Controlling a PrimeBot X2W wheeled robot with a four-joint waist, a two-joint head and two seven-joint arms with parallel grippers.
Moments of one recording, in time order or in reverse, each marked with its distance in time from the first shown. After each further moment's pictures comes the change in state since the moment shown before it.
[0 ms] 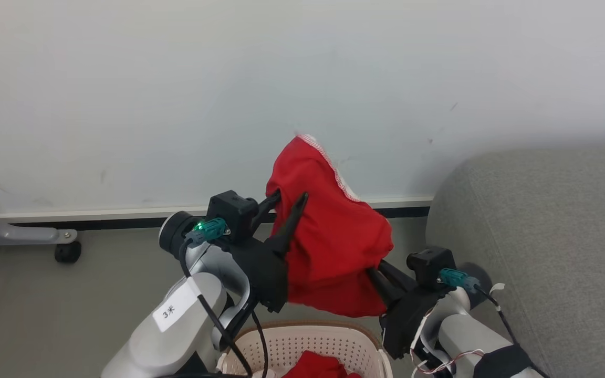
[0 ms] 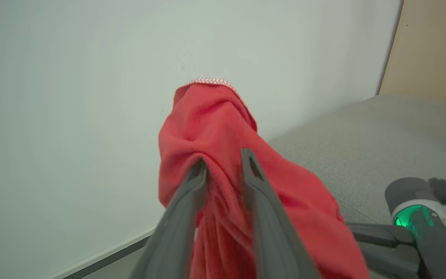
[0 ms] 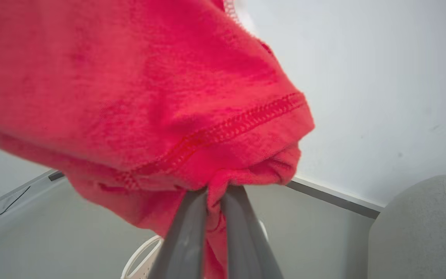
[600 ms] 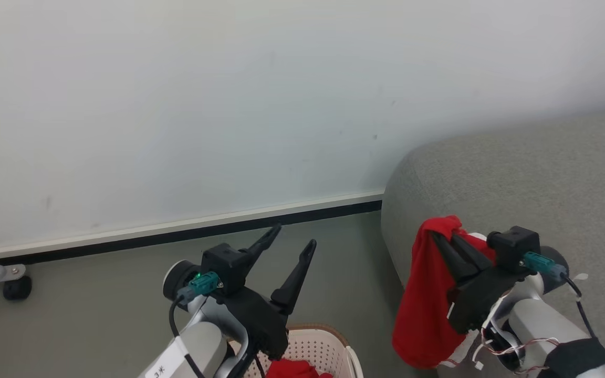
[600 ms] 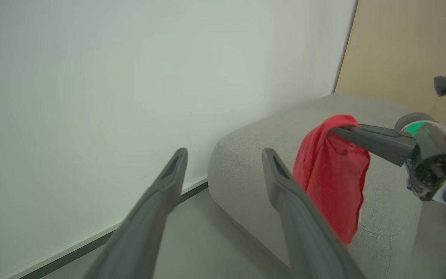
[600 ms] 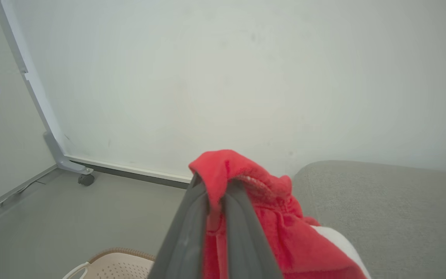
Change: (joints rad) left arm 0.152 0.024 -0.002 -0.055 -0.016 -0.003 -0.088; right arm 0.049 -0.190 -0.136 -0.158 0.020 0.000 0.000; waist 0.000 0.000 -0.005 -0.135
